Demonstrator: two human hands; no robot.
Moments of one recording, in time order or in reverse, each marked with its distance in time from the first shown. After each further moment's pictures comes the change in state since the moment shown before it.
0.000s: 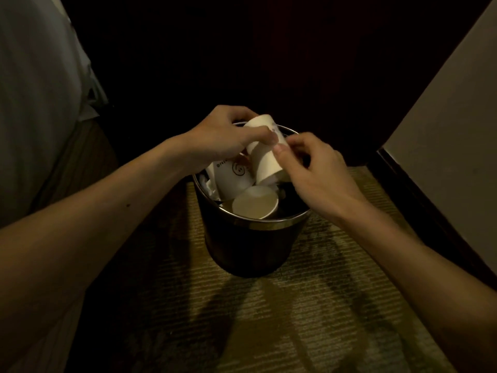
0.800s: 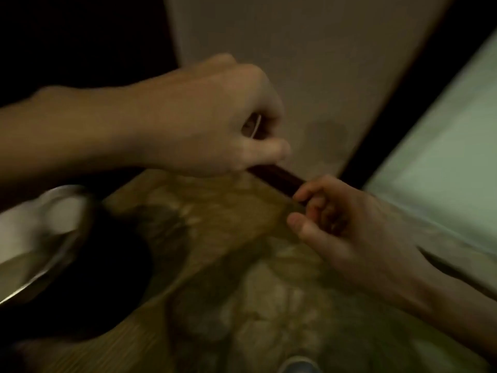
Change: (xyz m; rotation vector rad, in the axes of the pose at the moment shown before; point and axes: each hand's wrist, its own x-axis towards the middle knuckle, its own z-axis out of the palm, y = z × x) left_hand -0.057 0.236 0.210 0.626 -0.578 1.176; right_hand -0.249 0.052 -0.202 -0.194 0.326 0.425
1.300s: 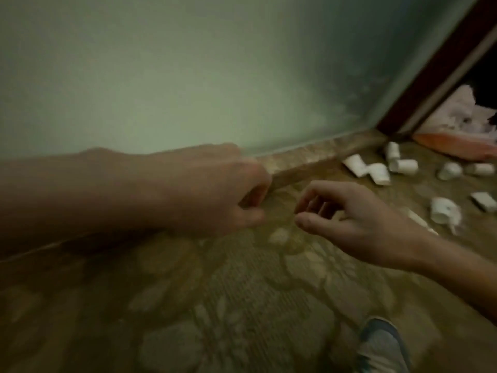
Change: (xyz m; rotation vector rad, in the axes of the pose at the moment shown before) left_hand 0.166 0.472 0.147 -0.153 -0.399 1.123; right_hand -0.411 0.104 -0.250 -0.176 0.429 0.955
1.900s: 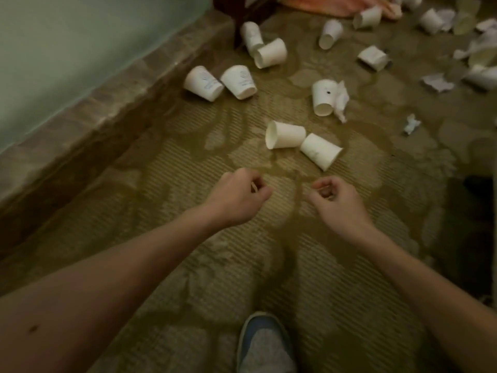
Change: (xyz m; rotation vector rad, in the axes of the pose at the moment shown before) left_hand 0.404 0.217 0.259 -0.621 -0.295 -0.150; right_hand -0.131 0.446 -0.015 0.463 0.587 1.000
